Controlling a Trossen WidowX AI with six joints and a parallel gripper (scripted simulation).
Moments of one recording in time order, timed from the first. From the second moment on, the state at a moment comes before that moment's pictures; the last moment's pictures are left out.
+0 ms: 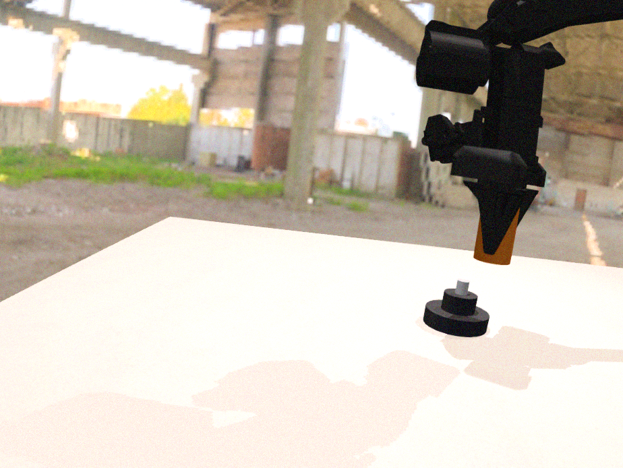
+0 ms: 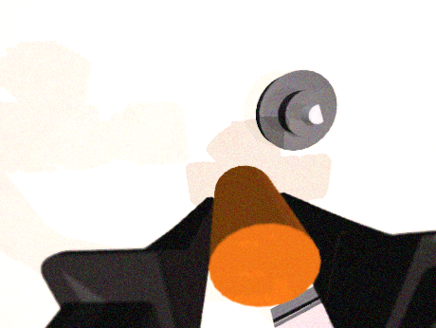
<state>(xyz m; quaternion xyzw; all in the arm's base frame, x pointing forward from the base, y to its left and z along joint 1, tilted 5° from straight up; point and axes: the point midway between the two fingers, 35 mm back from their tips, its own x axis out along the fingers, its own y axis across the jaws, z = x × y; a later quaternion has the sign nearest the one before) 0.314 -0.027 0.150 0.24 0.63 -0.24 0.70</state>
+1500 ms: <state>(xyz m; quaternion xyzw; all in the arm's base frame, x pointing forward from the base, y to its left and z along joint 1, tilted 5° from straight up) 0.306 -0.114 0.108 0.23 0.63 -0.24 0.70</state>
